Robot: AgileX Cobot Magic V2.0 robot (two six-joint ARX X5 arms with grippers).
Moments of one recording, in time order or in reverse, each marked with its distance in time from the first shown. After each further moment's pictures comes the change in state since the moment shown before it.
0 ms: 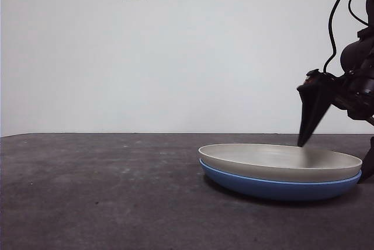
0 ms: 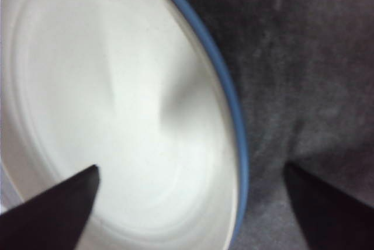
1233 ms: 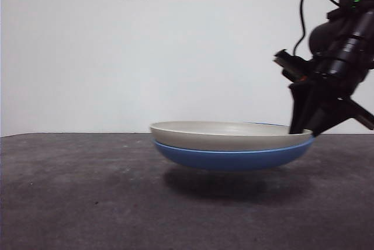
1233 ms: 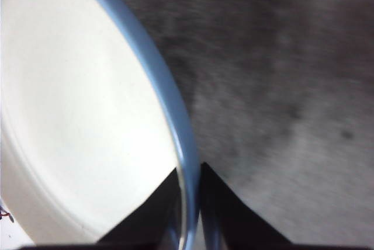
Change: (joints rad) left arm 0.000 0.000 0.000 0.041 0.000 0.000; right arm 0.148 -0.034 0.065 -0.012 -0.009 0.105
